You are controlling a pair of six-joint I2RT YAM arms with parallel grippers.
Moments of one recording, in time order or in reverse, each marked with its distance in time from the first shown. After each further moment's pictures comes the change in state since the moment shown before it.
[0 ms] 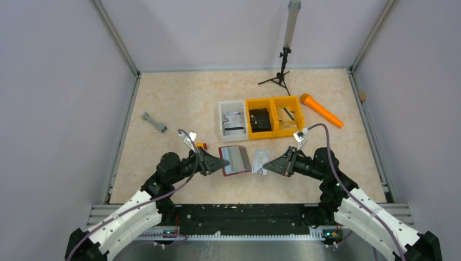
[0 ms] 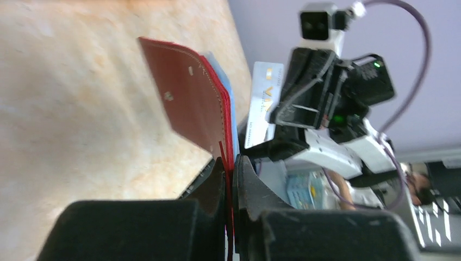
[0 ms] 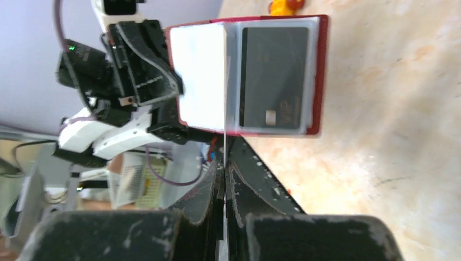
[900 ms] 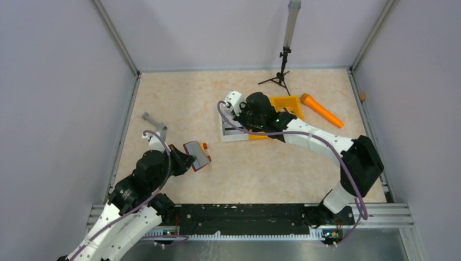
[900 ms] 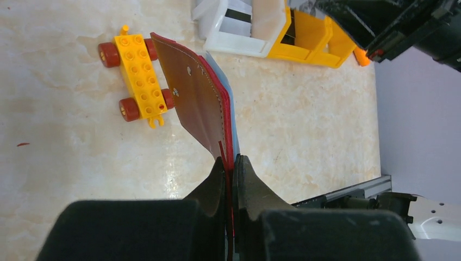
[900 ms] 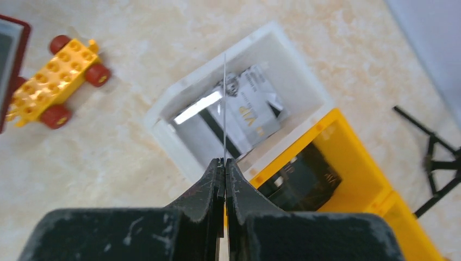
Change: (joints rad) left arm 0.050 -0.209 0.451 -1.035 -0.542 0.233; right arm 0.180 1.036 0.981 -0.346 0.461 -1.302
